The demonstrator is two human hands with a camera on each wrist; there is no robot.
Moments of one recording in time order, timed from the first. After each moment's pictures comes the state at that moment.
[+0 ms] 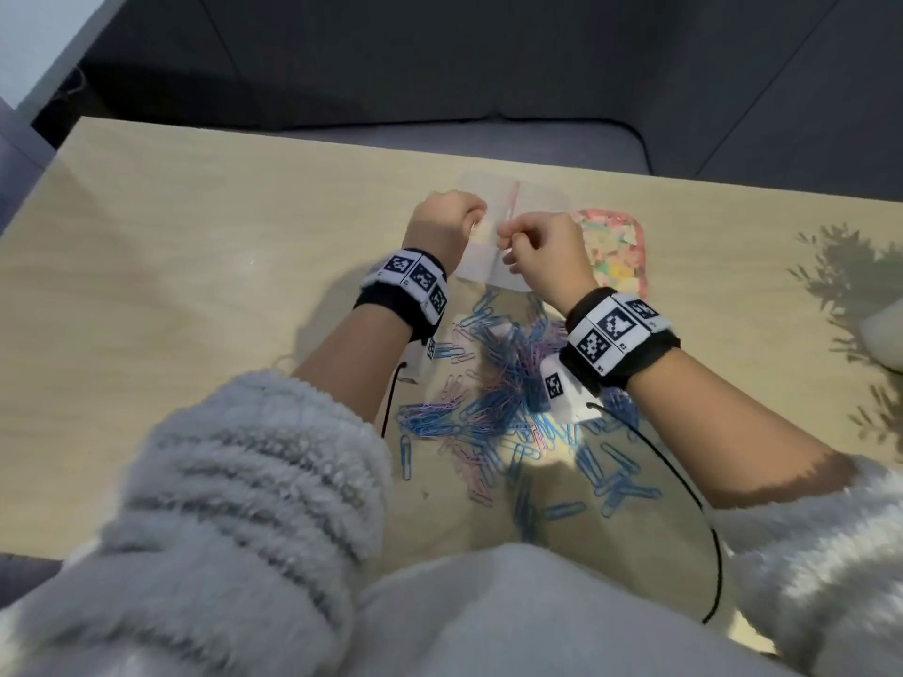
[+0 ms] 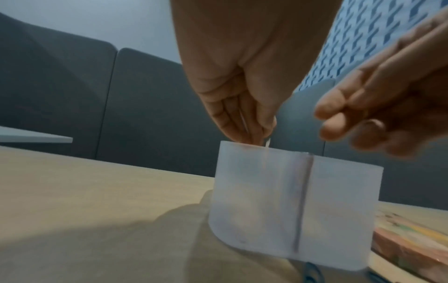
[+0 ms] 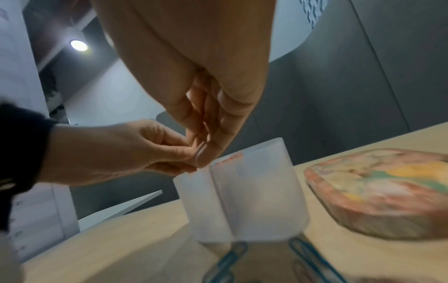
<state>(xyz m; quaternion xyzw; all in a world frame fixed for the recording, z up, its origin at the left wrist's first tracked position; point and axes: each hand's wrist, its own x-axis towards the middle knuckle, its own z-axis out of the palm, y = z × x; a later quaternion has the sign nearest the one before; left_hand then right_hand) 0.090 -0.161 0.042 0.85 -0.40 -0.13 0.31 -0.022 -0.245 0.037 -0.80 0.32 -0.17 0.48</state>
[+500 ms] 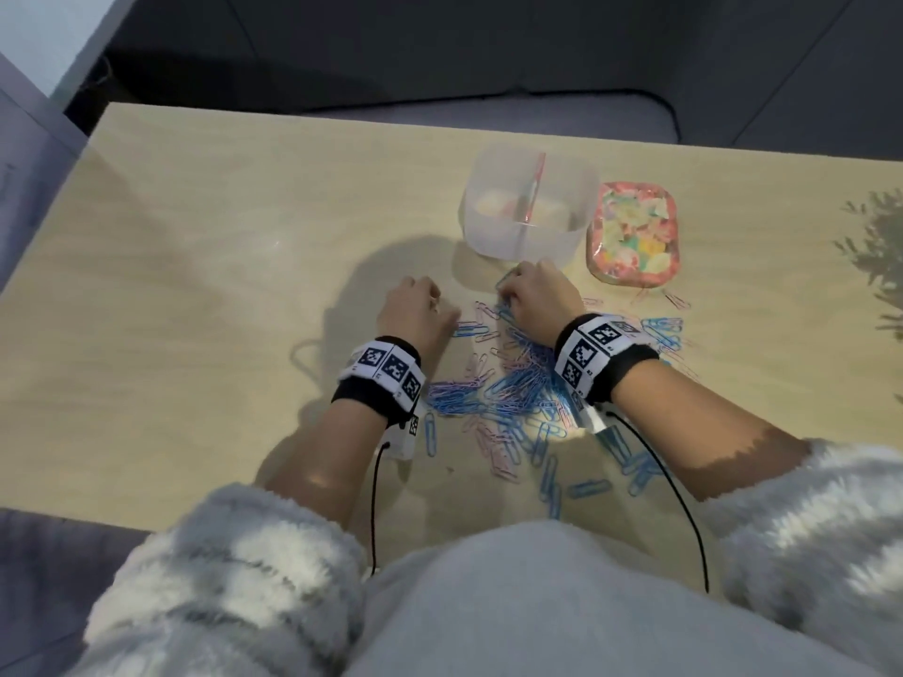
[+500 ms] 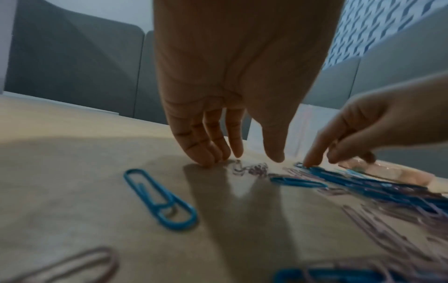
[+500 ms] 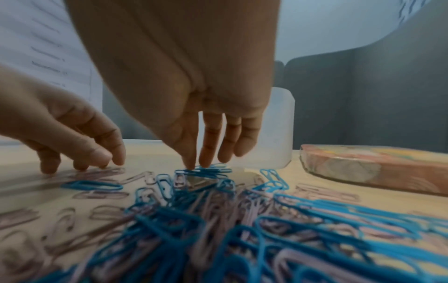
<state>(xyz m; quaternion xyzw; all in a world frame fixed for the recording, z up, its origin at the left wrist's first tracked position) 0.053 -0.065 -0.028 0.92 -0.28 -0.20 0.21 -0.042 -0.212 -0.020 -0.96 0.20 0.08 0.17</state>
